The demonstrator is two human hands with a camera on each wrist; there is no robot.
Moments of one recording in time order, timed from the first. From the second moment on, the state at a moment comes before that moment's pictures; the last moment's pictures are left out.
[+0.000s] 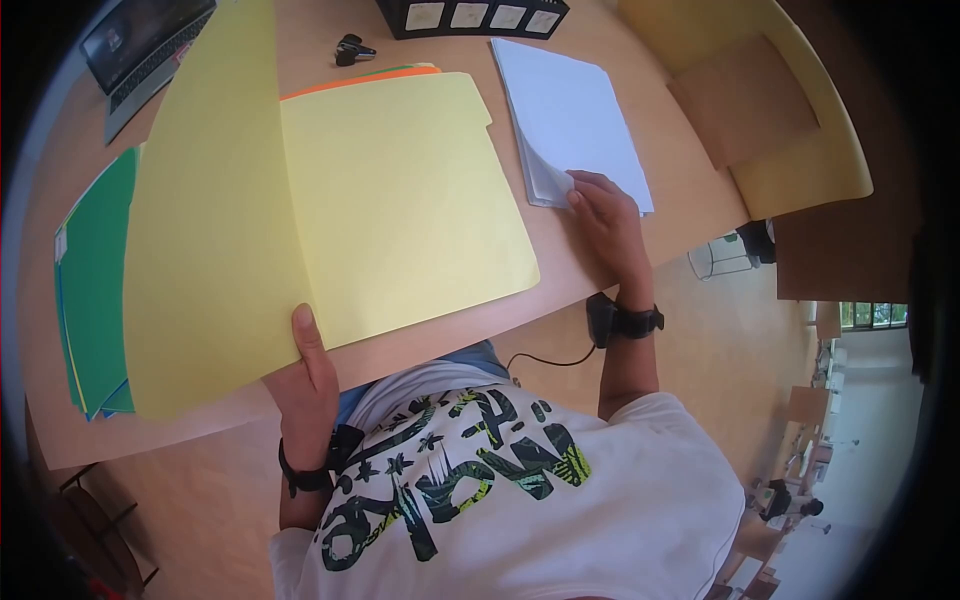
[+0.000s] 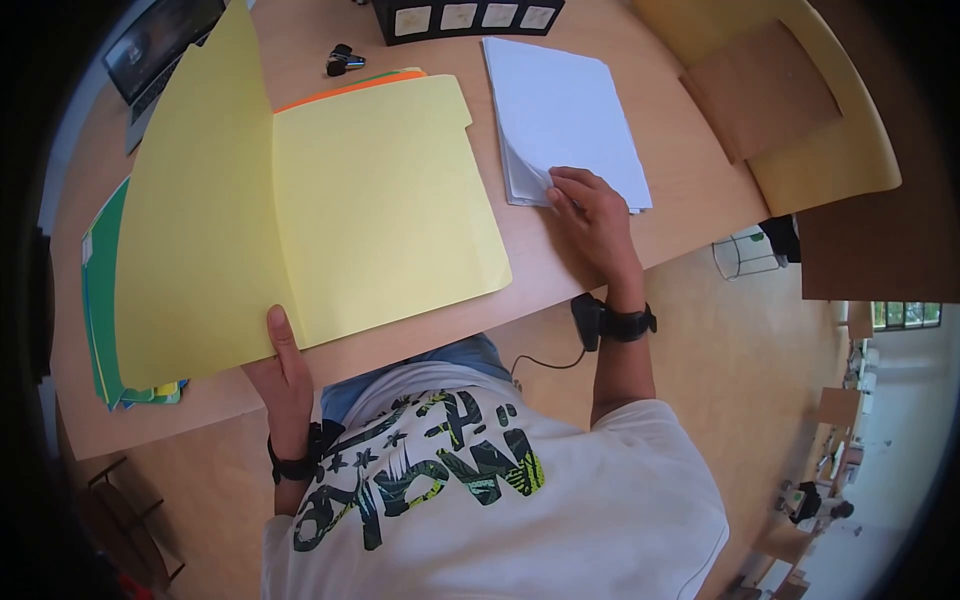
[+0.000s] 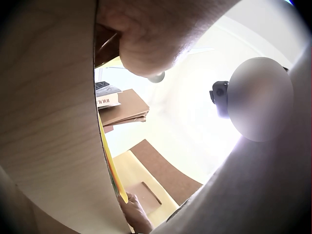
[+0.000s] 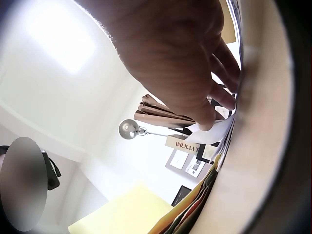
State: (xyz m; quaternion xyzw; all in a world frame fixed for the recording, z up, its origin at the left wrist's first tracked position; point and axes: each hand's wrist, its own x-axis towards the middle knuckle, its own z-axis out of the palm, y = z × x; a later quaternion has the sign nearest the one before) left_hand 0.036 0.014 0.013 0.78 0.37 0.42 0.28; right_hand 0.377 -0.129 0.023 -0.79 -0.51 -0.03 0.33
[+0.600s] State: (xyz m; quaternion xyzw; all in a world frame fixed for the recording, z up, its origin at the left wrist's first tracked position) left_hand 0.031 0.016 0.006 0.76 0.35 0.47 0.29; right_hand 0.253 -0.084 0.073 -0.62 -0.69 -0.06 0.38
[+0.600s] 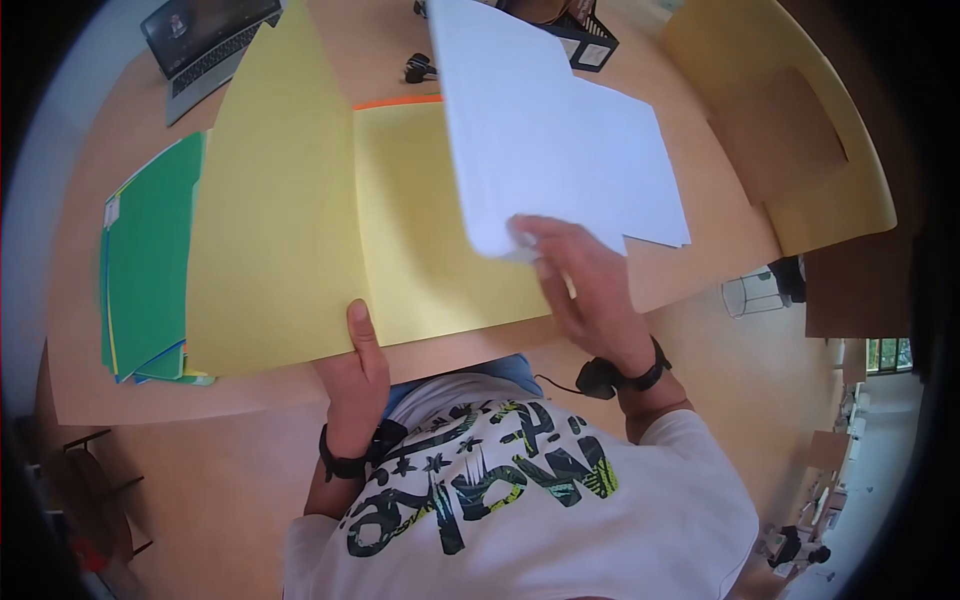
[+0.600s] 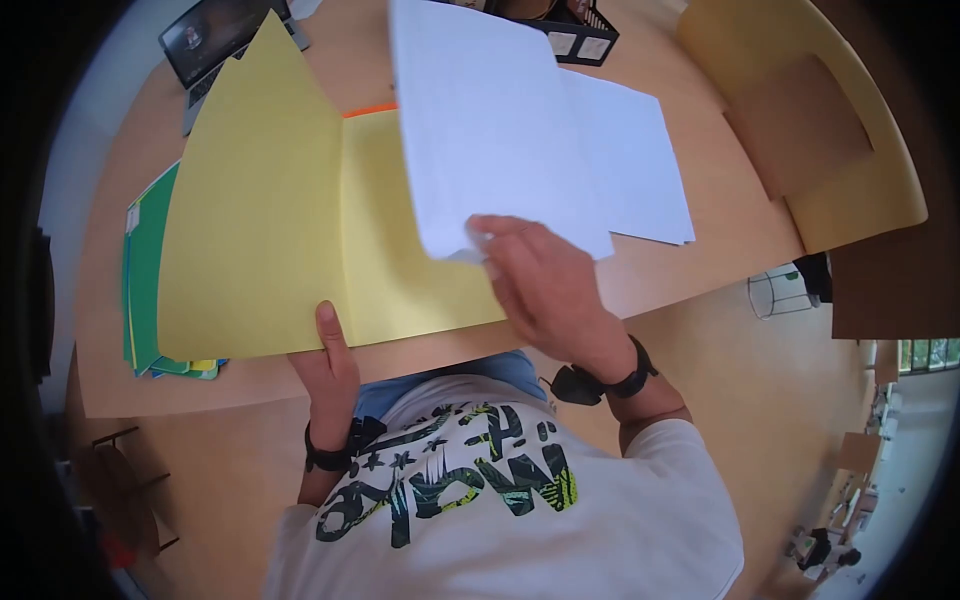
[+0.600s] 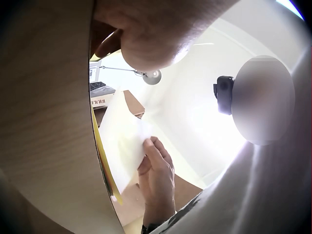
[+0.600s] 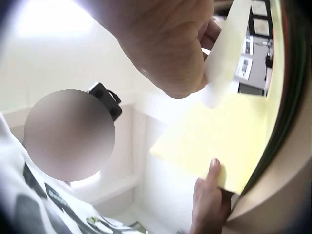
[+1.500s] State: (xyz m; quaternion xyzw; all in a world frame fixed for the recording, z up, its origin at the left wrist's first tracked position) left_hand 0.029 0.015 0.009 0.76 0.32 0.48 0.29; right_hand 0.197 -0.045 0.034 -0.53 -0.81 0.03 0.26
